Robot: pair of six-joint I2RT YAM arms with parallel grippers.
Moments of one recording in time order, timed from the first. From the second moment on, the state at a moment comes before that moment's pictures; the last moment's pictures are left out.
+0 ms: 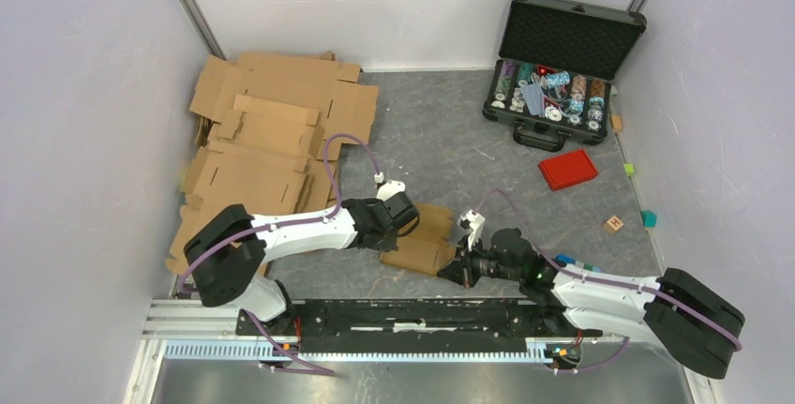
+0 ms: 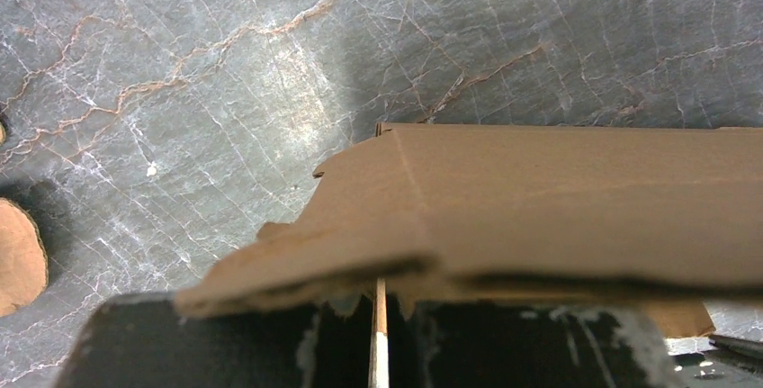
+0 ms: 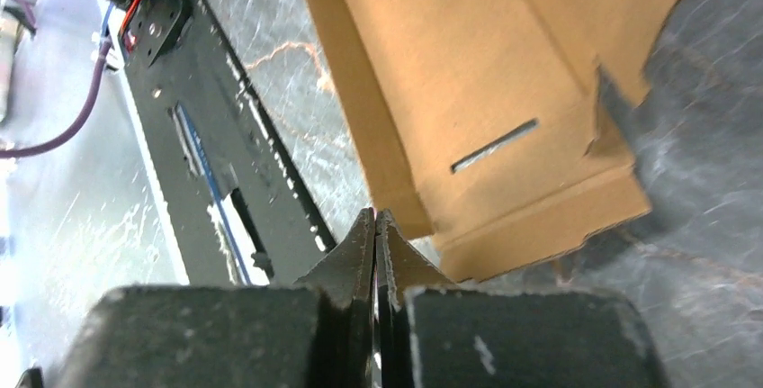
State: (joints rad) left arm -1.02 1.52 0.86 -0.54 -0.34 -0.75; right arm 0.90 0.98 0.08 0.46 -0.32 0.50
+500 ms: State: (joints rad) left arm -1.02 1.52 0.86 -0.54 -0.34 -0.75; right arm 0.96 0.94 0.02 0.45 -0.33 0.53
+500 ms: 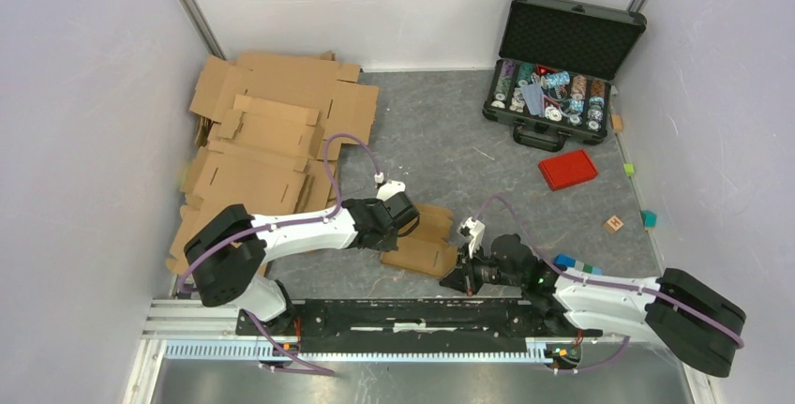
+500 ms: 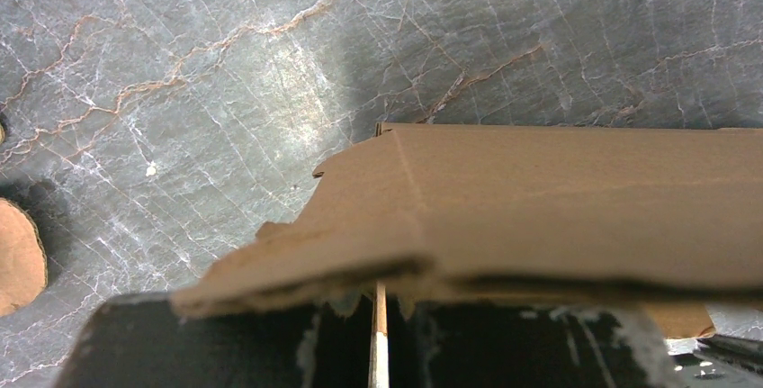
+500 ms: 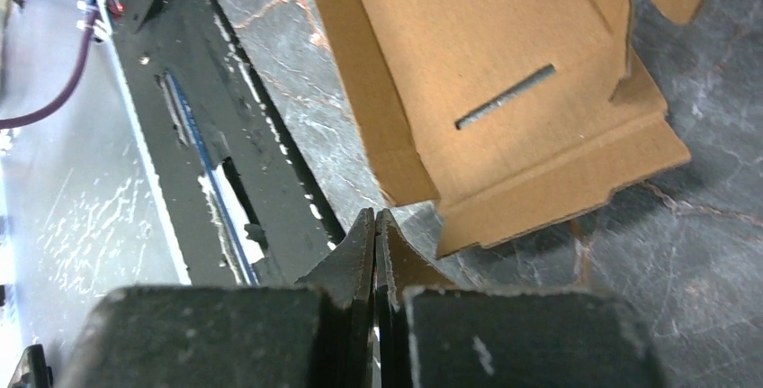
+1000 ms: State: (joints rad) left arm -1.02 1.52 0.86 -0.54 -0.34 -0.75; right arm 0.96 1.02 0.08 0.43 -0.20 0.57
